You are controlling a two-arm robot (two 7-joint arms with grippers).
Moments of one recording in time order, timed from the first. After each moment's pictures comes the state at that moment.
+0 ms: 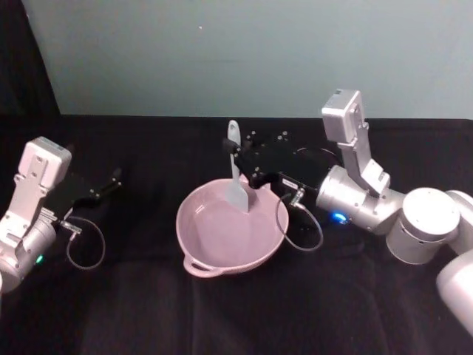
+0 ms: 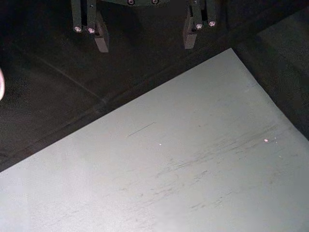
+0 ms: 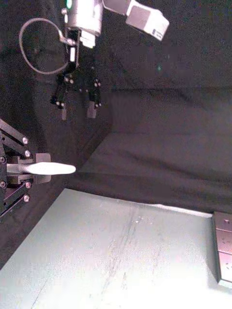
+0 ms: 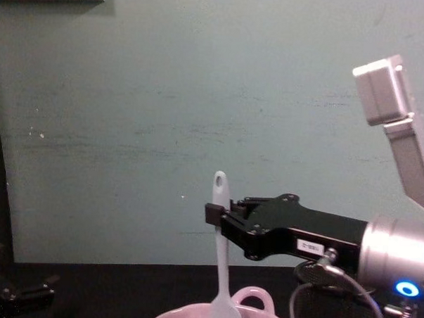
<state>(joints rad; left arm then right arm) -0.20 0.60 0.45 -1.41 -0.25 -0.12 0.03 0.48 0.33 -0.56 -1.26 0.35 -0.19 0.58</state>
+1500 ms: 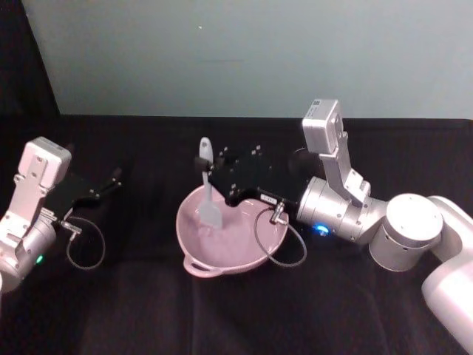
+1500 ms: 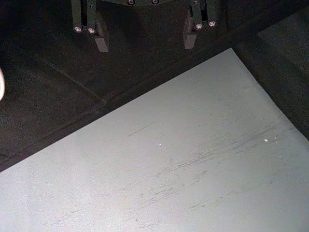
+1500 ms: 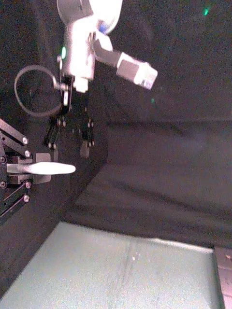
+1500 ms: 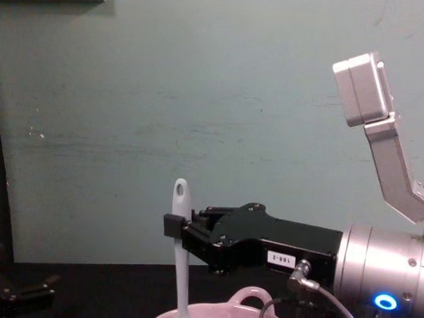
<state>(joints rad) -0.20 0.60 0.45 -1.41 -0.25 -0.12 0.03 0.48 0.32 -0.61 -1.30 0.40 -0.17 0.64</state>
